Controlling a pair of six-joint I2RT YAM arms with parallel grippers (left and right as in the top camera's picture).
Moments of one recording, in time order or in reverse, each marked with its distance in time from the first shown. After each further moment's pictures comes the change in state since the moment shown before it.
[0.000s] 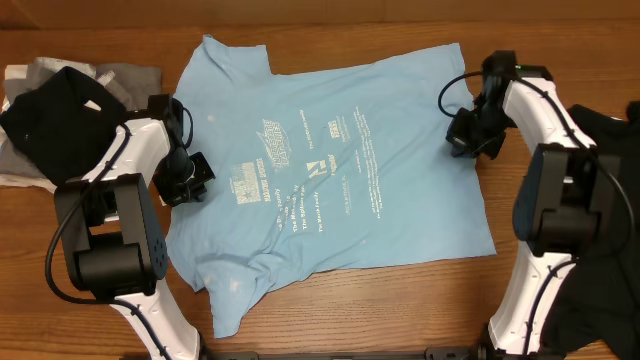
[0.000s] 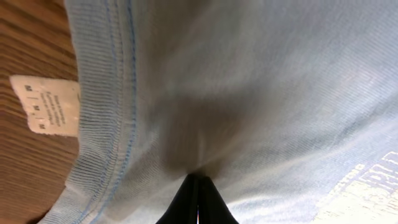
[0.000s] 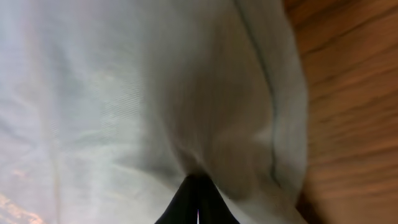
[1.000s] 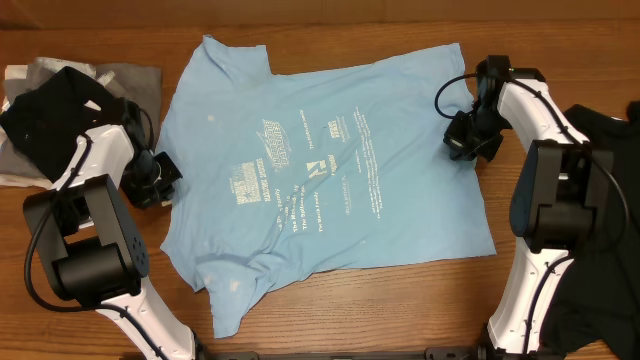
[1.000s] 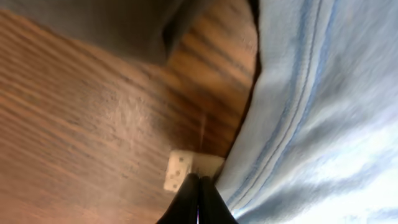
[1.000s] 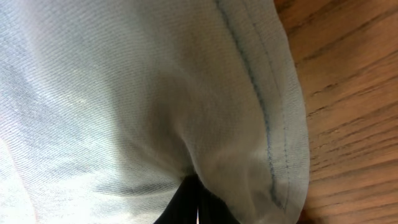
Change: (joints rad) left arm 0.163 0.000 0.002 0.056 -0.032 0.070; right arm 0.009 0.021 0.001 0.018 0.056 0.053
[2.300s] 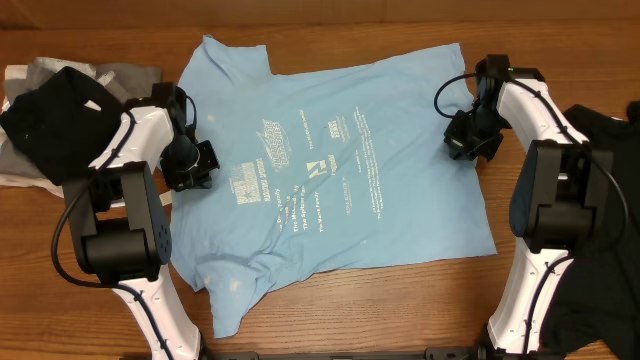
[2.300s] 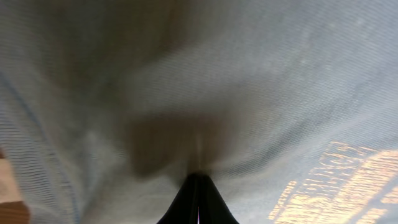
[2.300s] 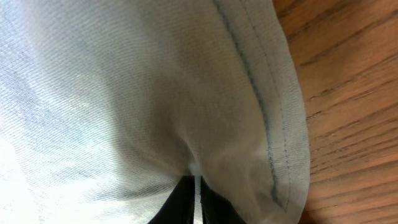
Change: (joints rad) left arm -0.173 0.090 0.117 -0.067 0.102 0.057; right arm 0.002 0.000 0.002 0.006 0.011 0.008
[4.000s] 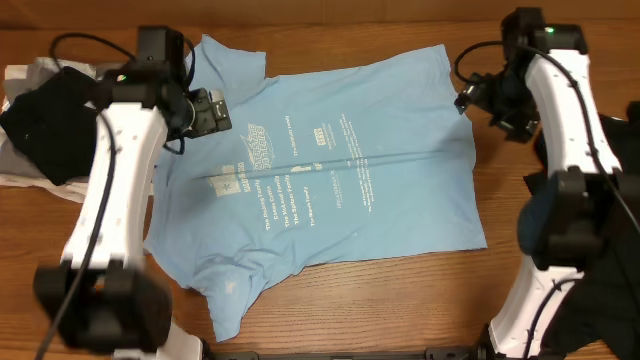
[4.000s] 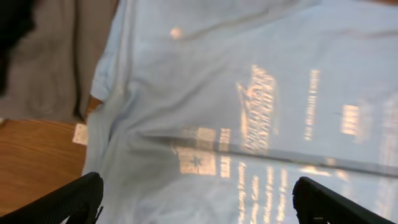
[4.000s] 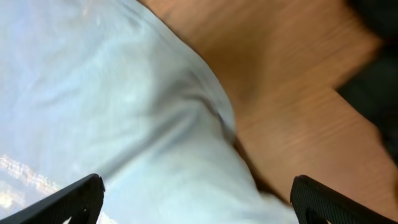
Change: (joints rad) left arm -0.124 -0.387 0.180 -0.095 -0.147 -0.003; right arm -0.002 -0.147 0.298 -0.344 0.128 0.031
